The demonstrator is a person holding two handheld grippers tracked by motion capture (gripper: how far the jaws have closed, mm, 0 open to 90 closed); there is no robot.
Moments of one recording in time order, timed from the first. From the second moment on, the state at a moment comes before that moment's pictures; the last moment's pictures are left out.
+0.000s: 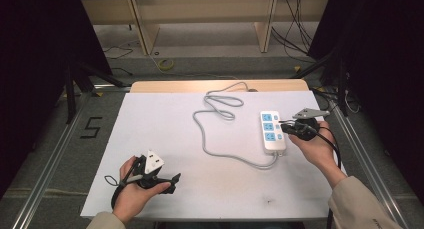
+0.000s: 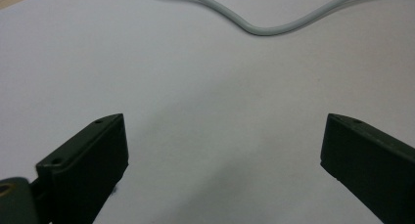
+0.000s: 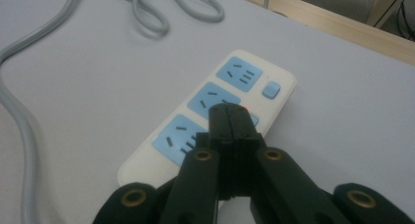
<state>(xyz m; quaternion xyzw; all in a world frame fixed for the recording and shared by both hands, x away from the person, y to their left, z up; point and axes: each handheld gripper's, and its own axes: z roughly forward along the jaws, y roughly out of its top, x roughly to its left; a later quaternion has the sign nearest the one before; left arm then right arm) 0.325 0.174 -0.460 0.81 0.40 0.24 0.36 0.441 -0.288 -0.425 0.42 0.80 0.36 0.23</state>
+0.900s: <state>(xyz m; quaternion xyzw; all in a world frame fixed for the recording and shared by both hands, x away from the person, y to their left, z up) 0.325 0.174 -0.460 0.81 0.40 0.24 0.36 0.462 -0.286 -0.434 0.43 0.81 0.34 0.22</state>
